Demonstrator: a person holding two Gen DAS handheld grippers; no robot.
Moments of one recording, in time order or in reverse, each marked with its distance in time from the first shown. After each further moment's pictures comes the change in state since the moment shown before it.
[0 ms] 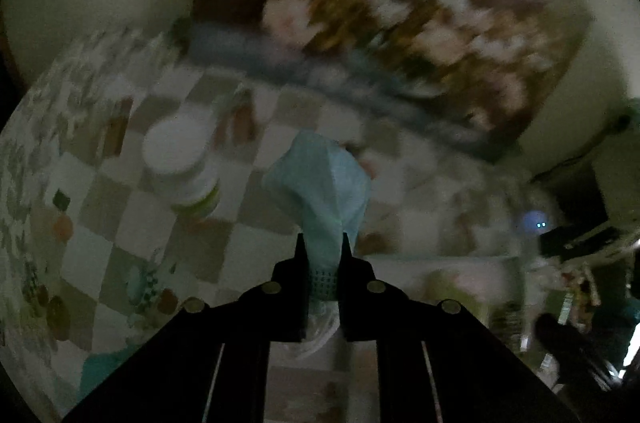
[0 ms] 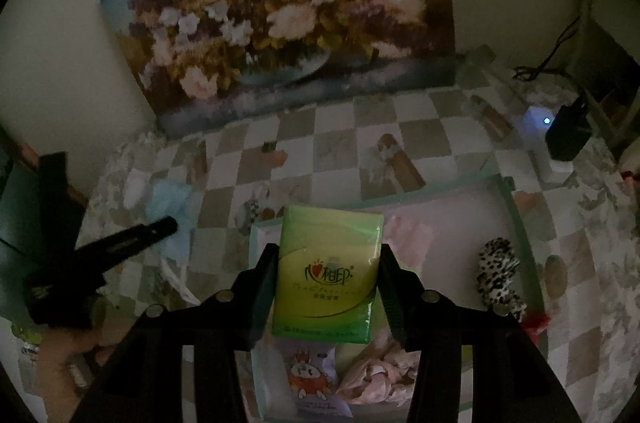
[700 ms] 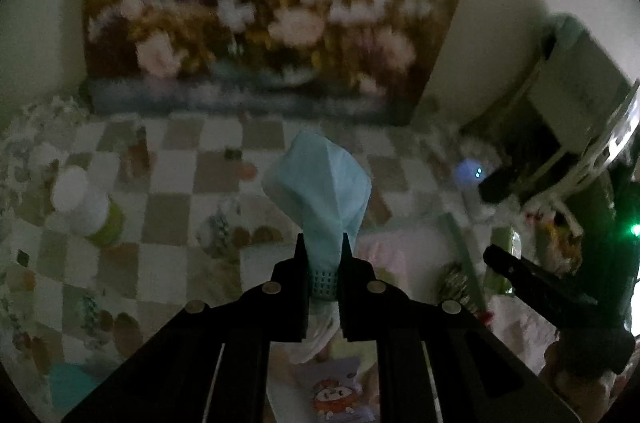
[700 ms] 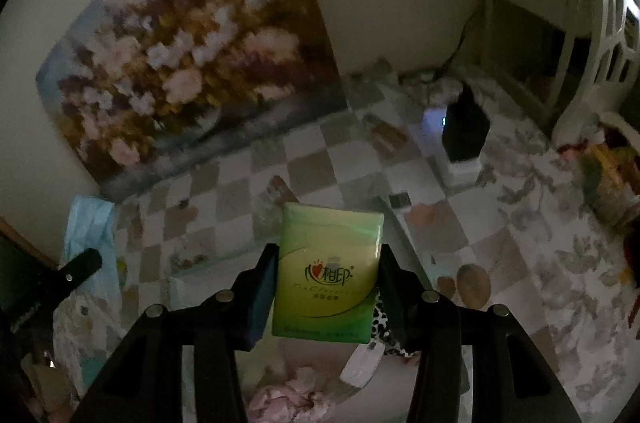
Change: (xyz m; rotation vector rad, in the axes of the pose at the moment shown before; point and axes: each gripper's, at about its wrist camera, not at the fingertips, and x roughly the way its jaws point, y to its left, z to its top) left arm 0.010 -0.101 -0.029 0.261 0.027 -0.110; right arm -0.001 -0.102 0.002 0.181 -0.038 -0.154
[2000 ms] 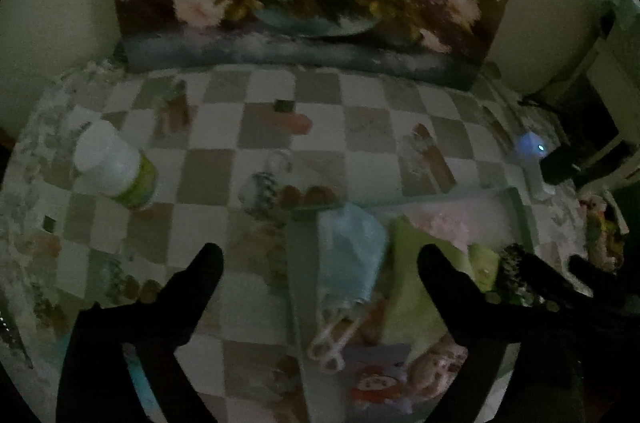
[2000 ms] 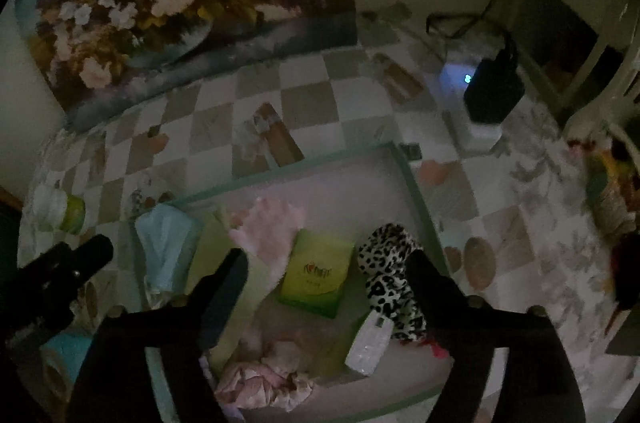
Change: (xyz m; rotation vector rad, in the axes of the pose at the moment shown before) left arm 0.021 0.019 -0.006 -0.056 0.113 0.194; right arm 0.024 0.035 -0.007 -0.147 0.145 -0.103
